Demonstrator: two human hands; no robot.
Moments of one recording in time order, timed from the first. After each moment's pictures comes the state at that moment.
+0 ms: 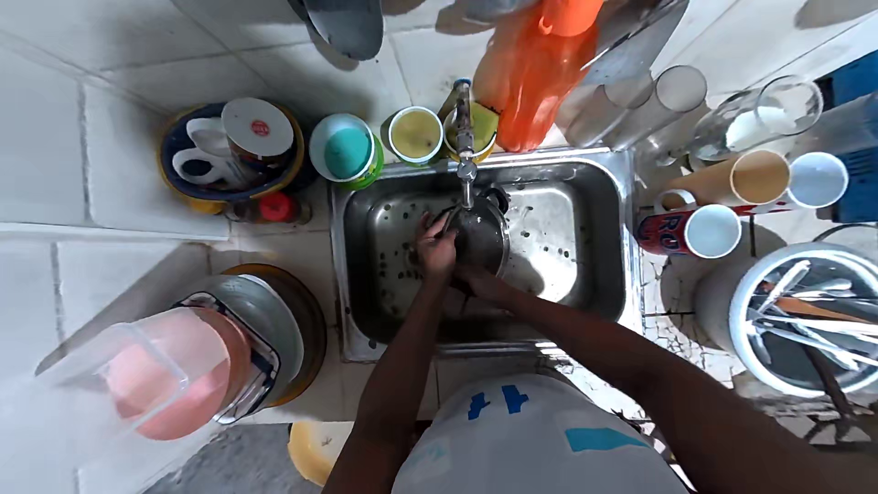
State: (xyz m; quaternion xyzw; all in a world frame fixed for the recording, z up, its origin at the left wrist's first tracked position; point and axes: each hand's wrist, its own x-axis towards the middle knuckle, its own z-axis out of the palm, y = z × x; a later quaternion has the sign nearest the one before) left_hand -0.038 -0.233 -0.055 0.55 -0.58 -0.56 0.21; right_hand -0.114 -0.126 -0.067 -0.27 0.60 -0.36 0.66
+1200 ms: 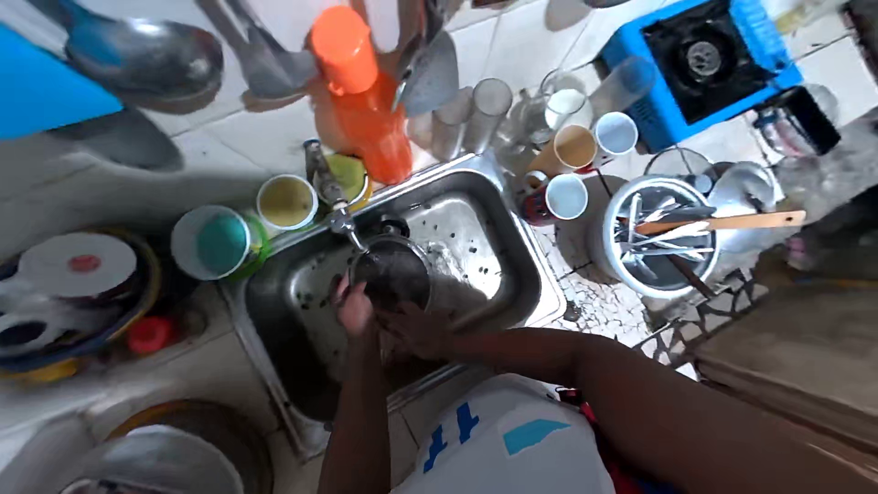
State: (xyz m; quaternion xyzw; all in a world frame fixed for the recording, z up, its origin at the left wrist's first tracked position) left_hand -0.044 -0.229 -0.038 0.58 -0.55 -0.57 0.20; right_hand -0.082 -0.088 -0.055 -0.41 0.70 -0.38 0.44
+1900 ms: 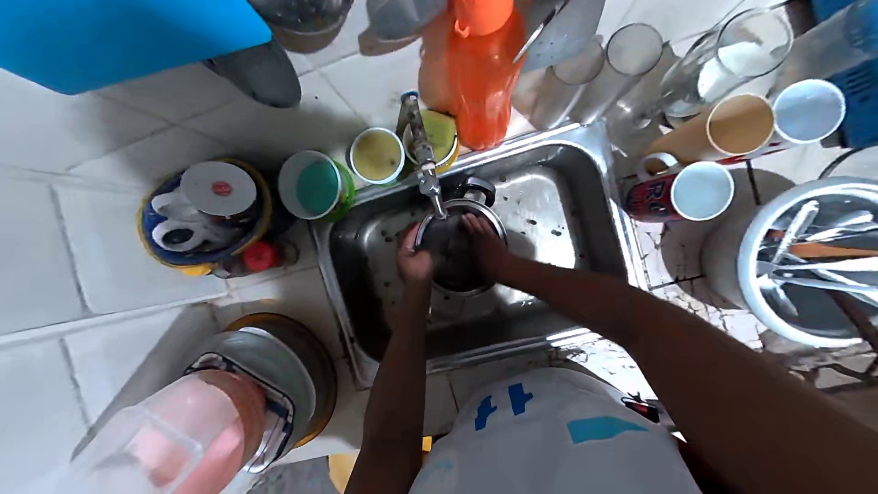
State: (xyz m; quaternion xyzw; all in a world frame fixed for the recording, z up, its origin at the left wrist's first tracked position) left_hand -0.026 -0.257 -0.083 0.50 -0.68 -0.50 0.17; right_hand -0.161 -0.134 -0.142 -0.53 0.78 -0.15 0.31
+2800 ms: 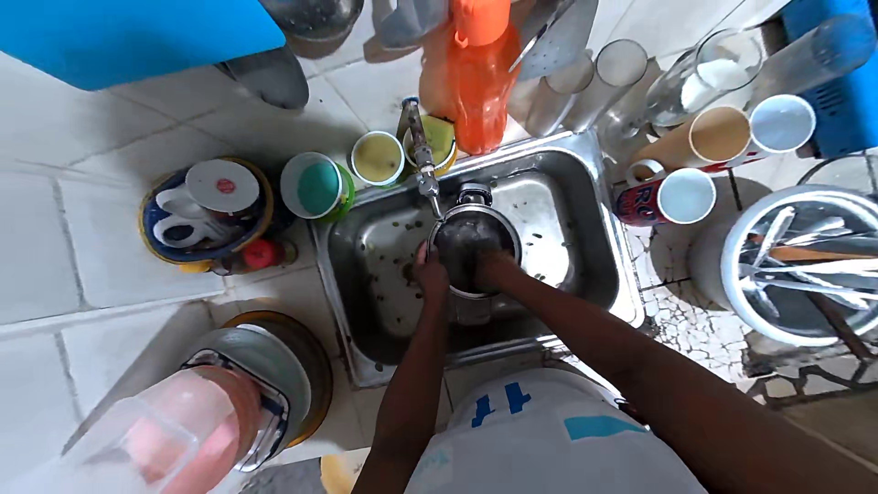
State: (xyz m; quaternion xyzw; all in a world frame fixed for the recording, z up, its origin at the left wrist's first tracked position) left_hand -0.044 -0.212 -0.094 0.61 -0.49 -0.58 0.22; right_hand -0.152 -0.128 -0.094 -0.38 0.79 0.03 0.48
